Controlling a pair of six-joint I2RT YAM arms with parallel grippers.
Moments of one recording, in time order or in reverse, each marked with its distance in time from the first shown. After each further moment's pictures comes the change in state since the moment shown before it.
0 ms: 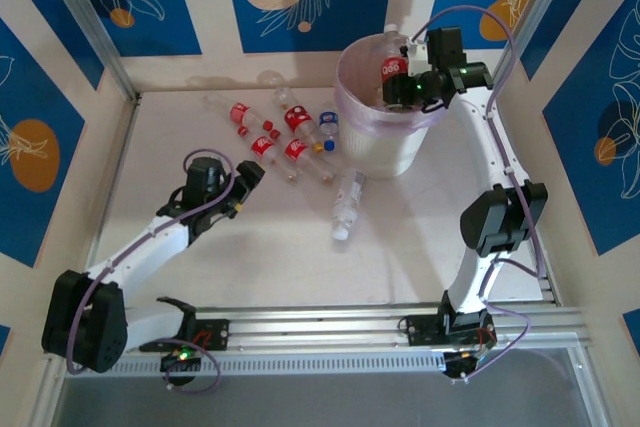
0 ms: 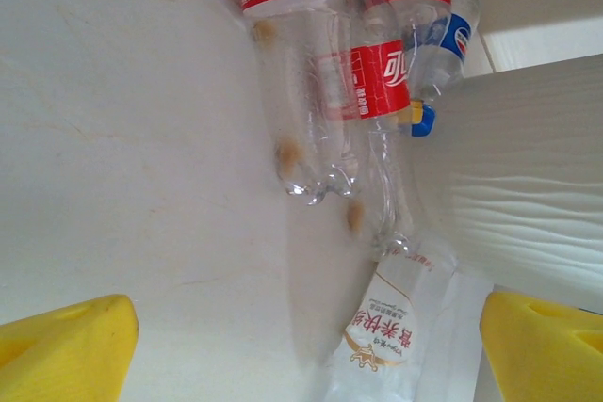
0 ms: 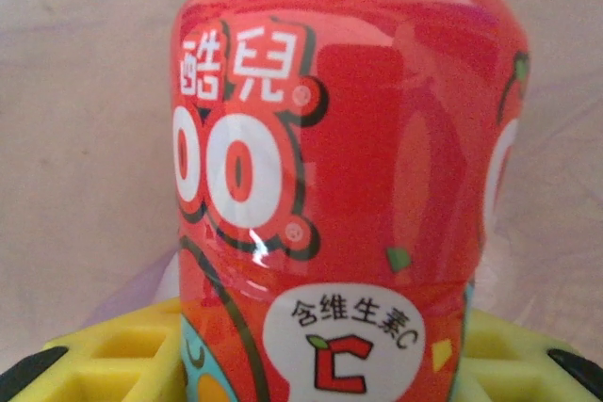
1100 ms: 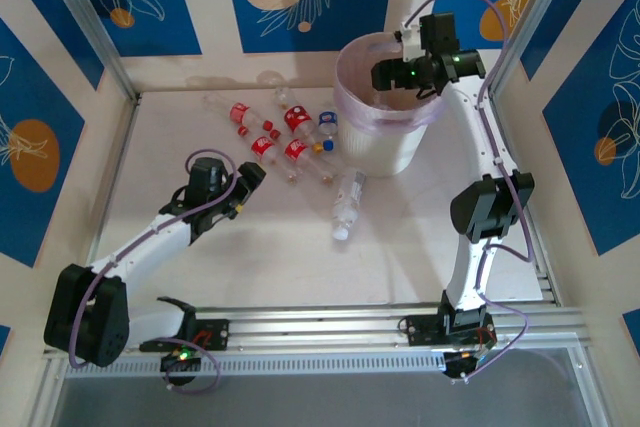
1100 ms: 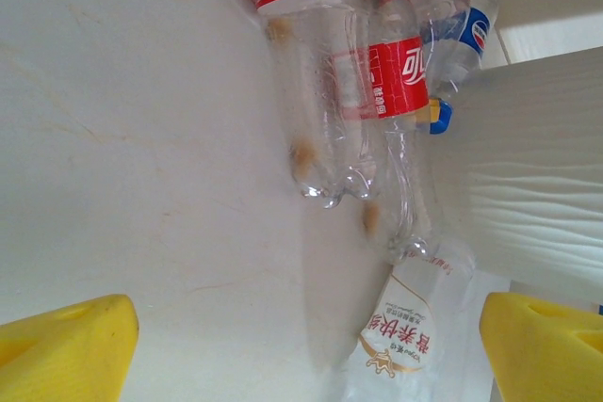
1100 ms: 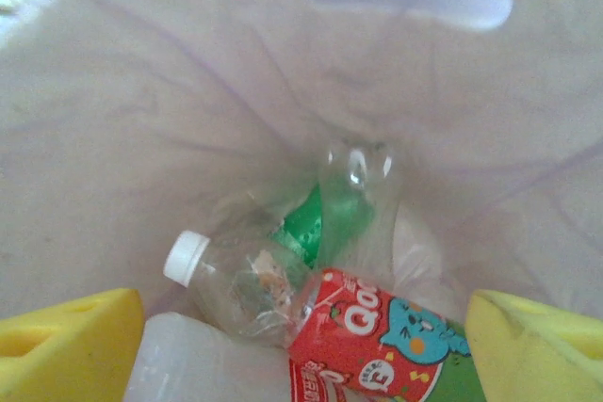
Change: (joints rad) left arm -0.005 0.025 0.000 0.004 -0.011 0.020; right arm 0.018 0.127 0.262 -0.039 0.093 -0.059
